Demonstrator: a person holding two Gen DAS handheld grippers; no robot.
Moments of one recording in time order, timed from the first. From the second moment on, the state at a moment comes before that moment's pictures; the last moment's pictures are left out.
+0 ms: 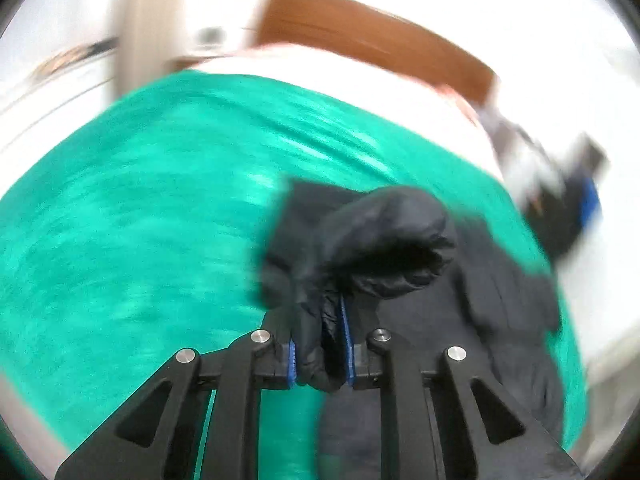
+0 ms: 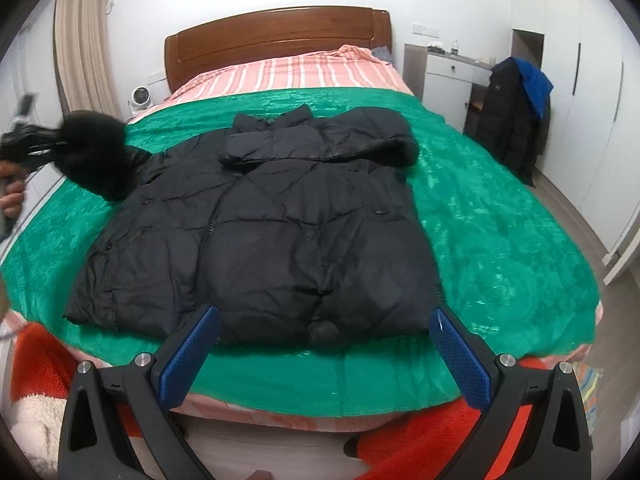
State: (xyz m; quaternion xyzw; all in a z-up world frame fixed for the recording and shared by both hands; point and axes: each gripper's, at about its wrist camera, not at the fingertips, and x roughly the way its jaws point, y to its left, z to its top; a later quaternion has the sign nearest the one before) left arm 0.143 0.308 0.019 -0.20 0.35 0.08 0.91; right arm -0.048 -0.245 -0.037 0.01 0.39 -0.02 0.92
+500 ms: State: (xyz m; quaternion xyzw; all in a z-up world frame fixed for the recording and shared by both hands) left arm 0.048 0.474 -0.122 -0.27 0.42 0.38 0.78; right arm -0.035 -0.211 -0.027 -0.03 0.39 0.07 0.92
